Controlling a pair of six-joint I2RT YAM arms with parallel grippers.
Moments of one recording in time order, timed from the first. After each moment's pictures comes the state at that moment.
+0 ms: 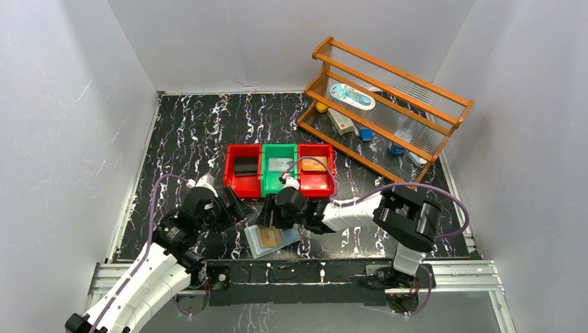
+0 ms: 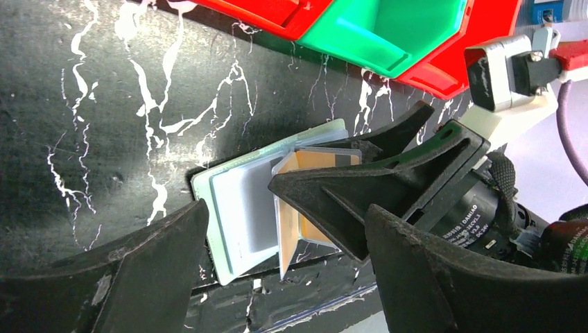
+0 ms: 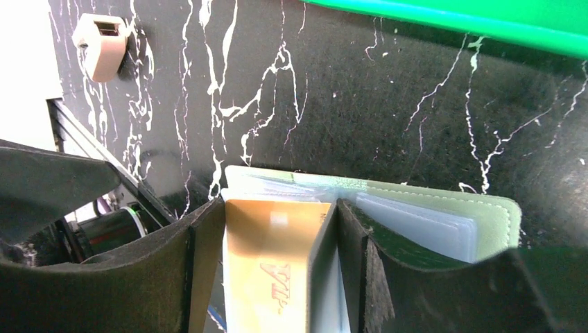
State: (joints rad) left arm -0.52 0.55 0.47 -0.68 0.05 -0.95; right arm 1.18 1.74 0.82 0.22 0.05 1.06
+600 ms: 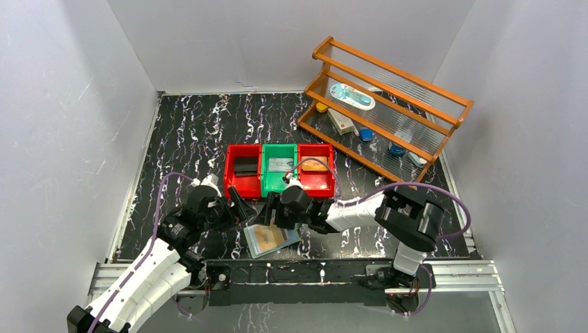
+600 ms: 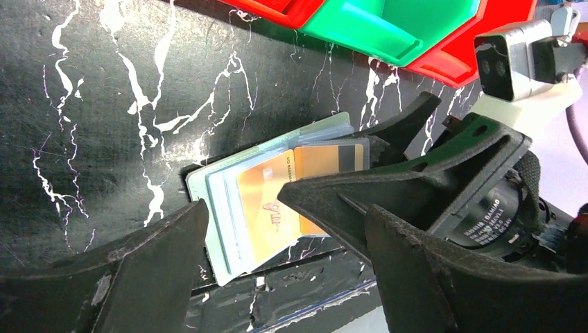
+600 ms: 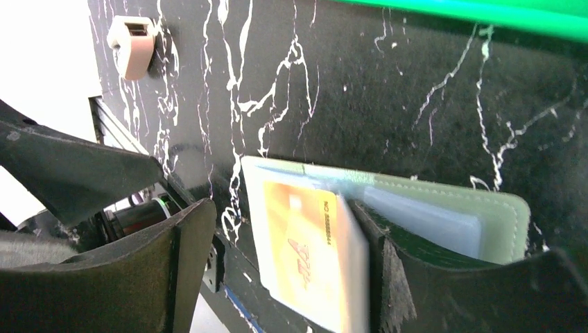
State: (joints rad) left arm -0.52 0.60 0.45 -0.63 0.09 -0.93; right arm 1.15 1.73 0.77 0.31 -0.02 1.12
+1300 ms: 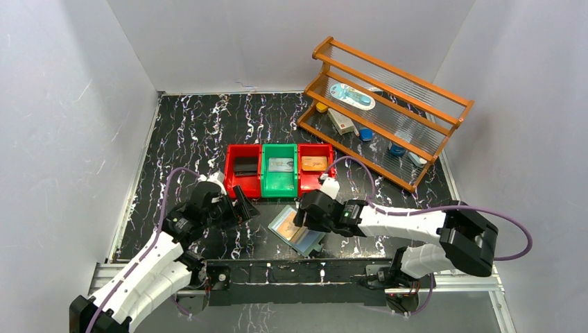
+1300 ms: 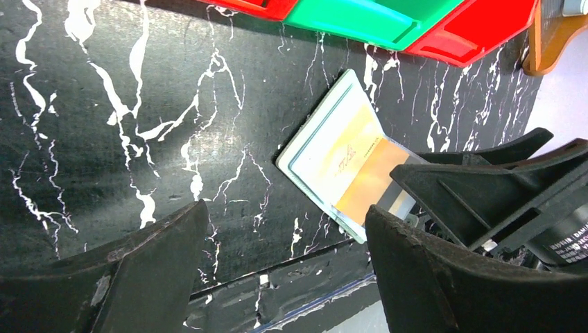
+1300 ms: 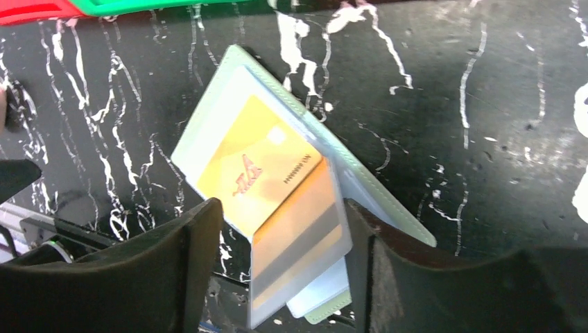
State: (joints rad) left arm -0.52 0.67 0.47 -0.59 0.14 -0.86; right arm 1.16 1.34 0.71 -0.30 0.29 1.16
